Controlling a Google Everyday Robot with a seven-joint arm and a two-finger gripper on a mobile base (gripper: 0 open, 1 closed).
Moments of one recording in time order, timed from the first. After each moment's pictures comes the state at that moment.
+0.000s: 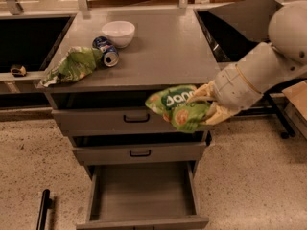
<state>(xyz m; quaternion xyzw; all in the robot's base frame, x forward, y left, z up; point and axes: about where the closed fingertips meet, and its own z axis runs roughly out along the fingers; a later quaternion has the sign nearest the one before) 0.480 -0.113 0.845 -0.79 0.53 0.14 0.26</state>
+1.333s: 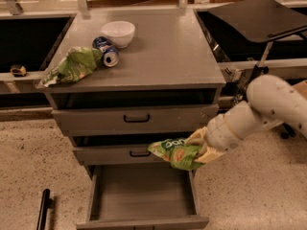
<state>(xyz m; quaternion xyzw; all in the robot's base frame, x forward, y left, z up) 0.458 -0.121 0.704 -0.74 0.59 0.23 0.24</state>
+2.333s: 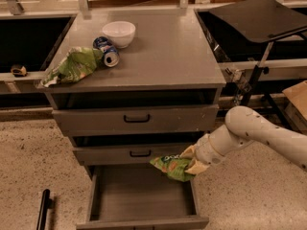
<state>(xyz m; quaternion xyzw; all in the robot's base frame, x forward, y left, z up) 0.487 -0.117 0.574 -0.69 0.65 0.24 0.21</state>
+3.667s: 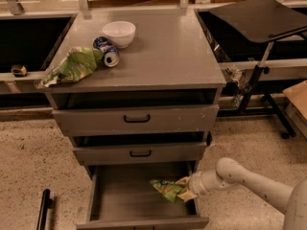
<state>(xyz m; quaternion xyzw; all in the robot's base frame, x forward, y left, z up) 0.505 -0.119 0.316 -0.59 0.70 0.30 0.27</state>
